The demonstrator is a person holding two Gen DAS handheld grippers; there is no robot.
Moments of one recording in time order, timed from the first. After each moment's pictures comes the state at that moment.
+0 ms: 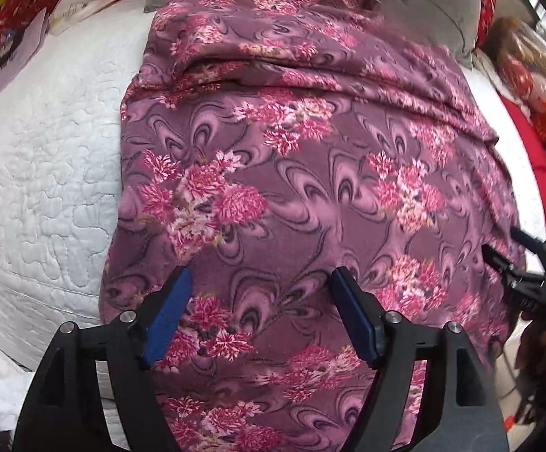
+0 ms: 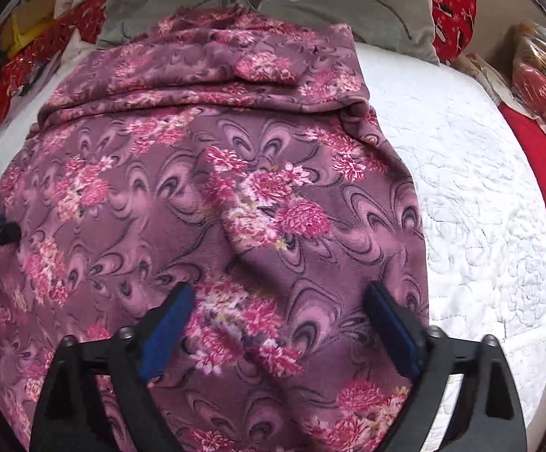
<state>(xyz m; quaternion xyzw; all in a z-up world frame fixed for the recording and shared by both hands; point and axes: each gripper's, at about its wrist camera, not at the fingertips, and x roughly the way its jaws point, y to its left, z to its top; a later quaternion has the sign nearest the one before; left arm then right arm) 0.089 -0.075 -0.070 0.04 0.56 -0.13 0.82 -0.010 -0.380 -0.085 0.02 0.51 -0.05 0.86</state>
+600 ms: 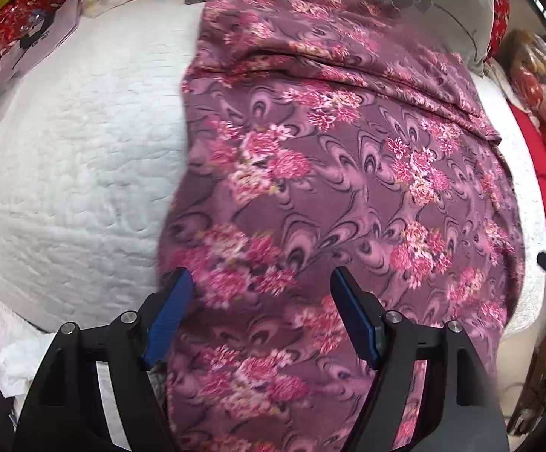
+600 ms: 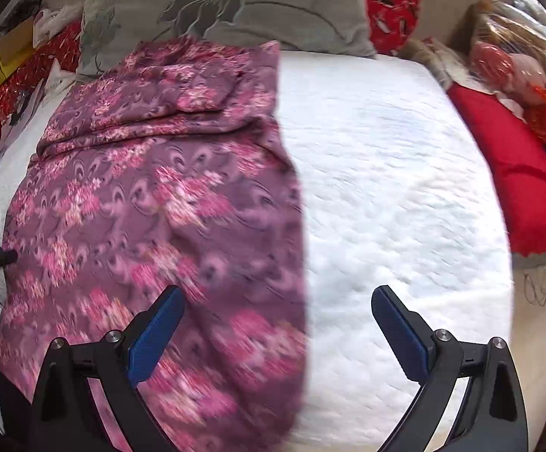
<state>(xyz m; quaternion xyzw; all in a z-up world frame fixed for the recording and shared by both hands) 0.049 -0.025 -0.050 0.02 0.57 -0.11 0.82 -0.069 -0.437 -0.029 0.05 0.51 -0.09 0.85</state>
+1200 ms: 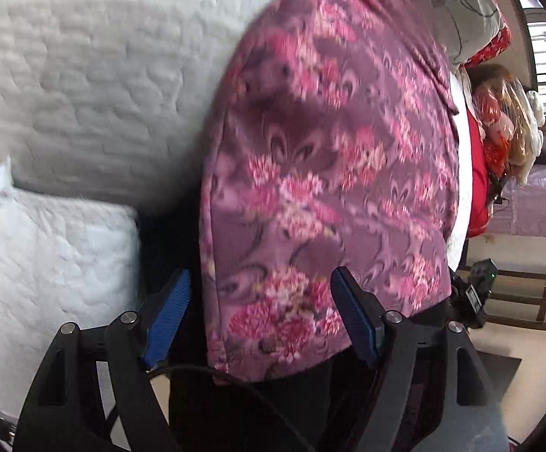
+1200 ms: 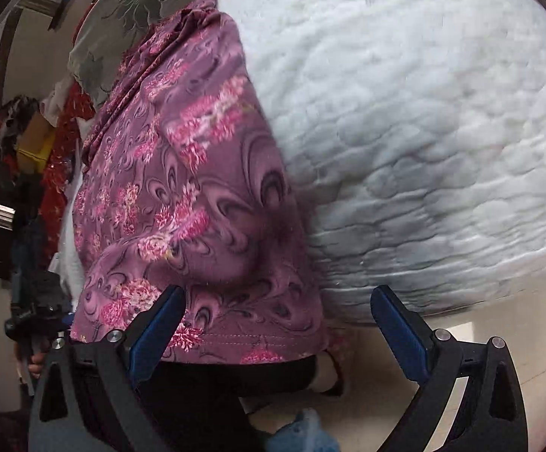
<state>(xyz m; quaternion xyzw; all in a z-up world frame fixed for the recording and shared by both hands) -0.029 0.069 -0.096 -0.16 0.68 -0.20 0.68 -0.185 -0.467 -0.141 0.35 0.51 0.02 0.78</state>
